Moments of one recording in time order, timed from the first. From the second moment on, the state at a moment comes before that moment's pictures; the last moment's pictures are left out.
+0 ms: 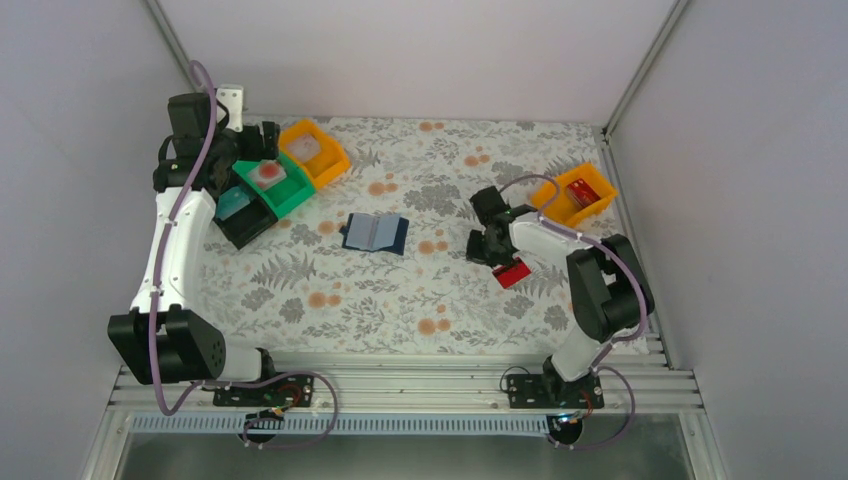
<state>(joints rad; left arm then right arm) 0.10 1.38 1.42 -0.53 0.20 0.05 0.44 1.68 1.03 -0.64 -0.01 0.65</state>
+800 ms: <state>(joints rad) 0.10 1.38 1.43 -0.53 0.17 0.05 0.07 1.51 0.75 -0.56 0.04 0.66</state>
